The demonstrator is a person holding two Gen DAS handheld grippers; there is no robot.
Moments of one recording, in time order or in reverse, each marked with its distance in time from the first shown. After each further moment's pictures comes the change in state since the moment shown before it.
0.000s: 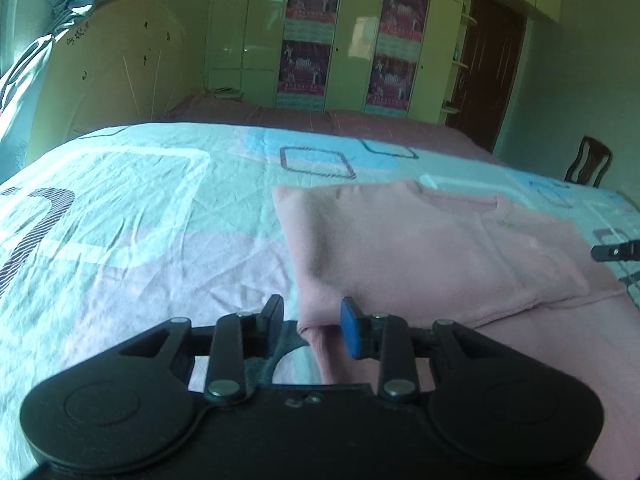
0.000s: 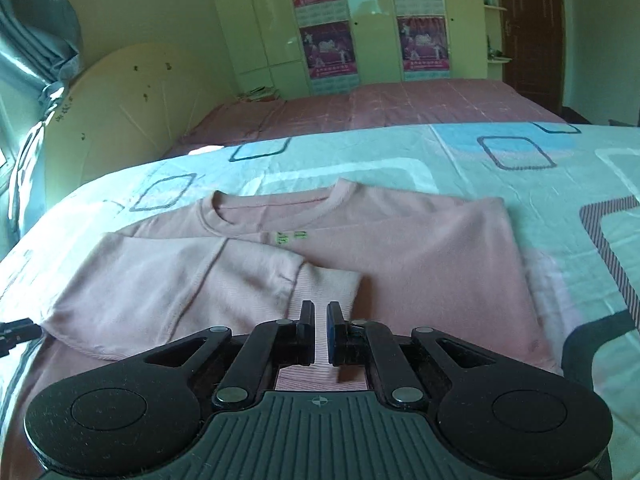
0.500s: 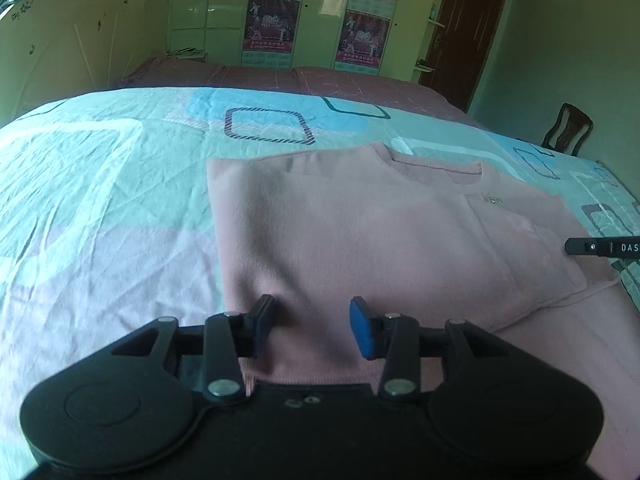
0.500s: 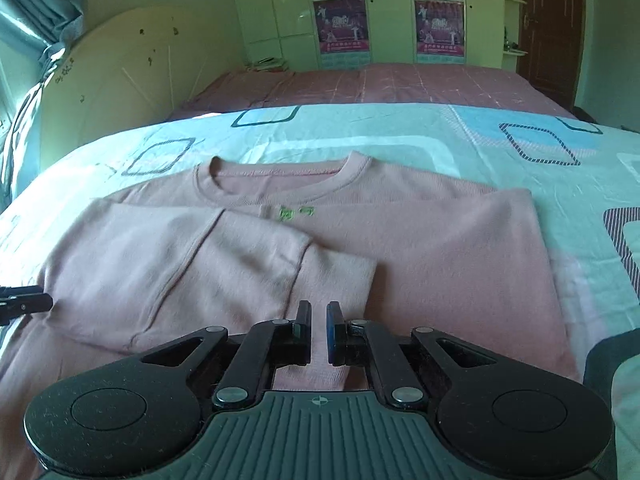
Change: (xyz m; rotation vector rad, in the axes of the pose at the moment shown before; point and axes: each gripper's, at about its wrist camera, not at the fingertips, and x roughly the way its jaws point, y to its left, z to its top) left arm 0.082 -0.020 0.026 0.048 0.158 -0.095; right arm 0.045 -0.007 0.008 -0.027 0.070 -0.035
